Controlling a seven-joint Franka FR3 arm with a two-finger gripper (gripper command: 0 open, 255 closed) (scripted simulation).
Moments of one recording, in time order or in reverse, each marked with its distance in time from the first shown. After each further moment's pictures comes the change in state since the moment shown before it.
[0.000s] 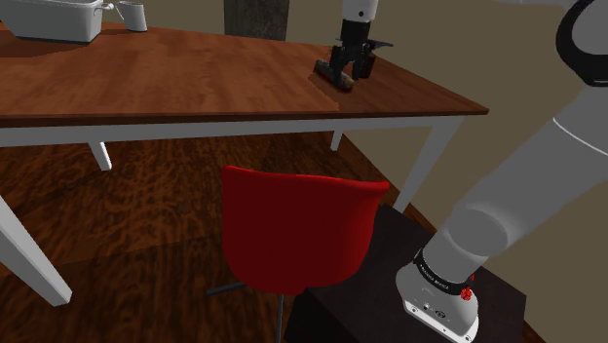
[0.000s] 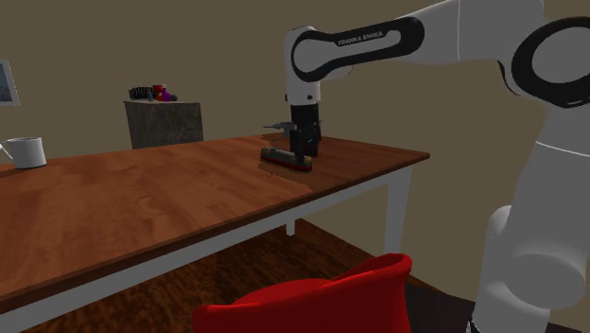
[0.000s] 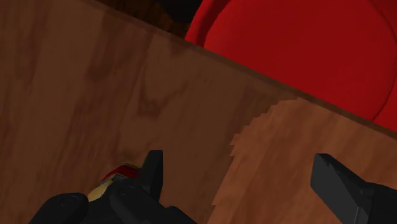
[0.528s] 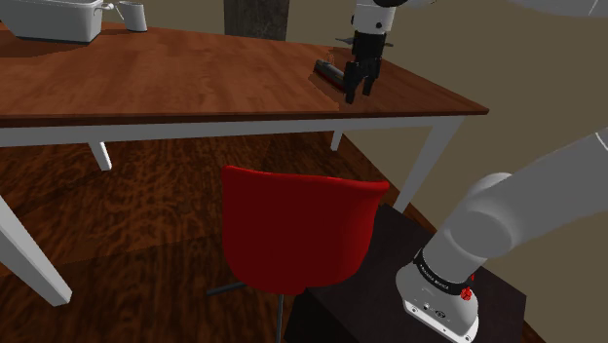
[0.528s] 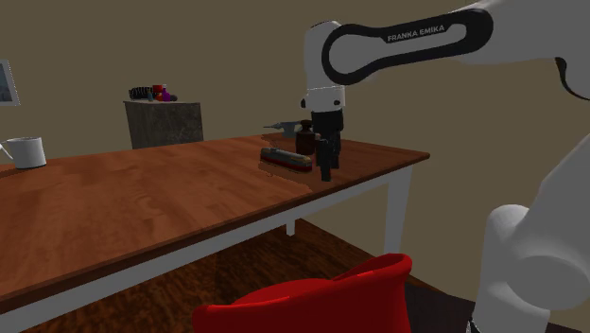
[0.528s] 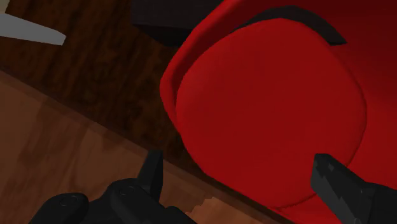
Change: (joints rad) arm 0.049 -0.272 0.056 -0.286 0.004 -0.015 -0.005
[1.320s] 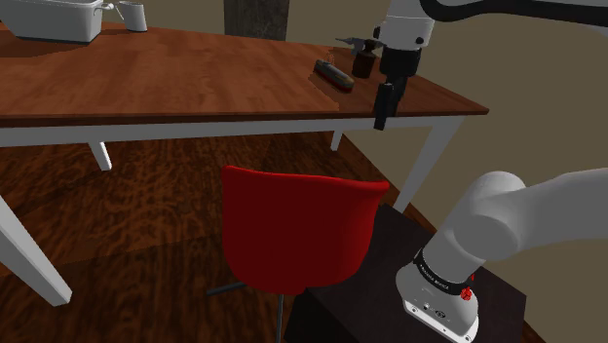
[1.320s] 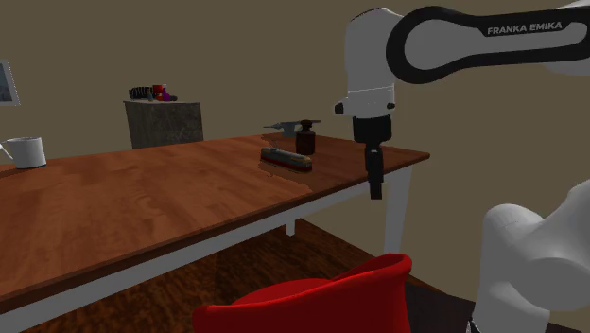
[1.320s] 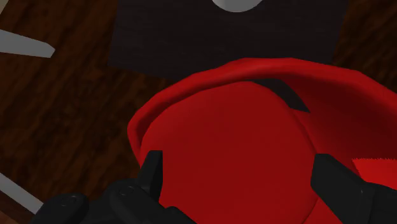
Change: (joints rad) arm 0.080 -0.346 0.067 -0.250 0.043 -0.130 -0.019
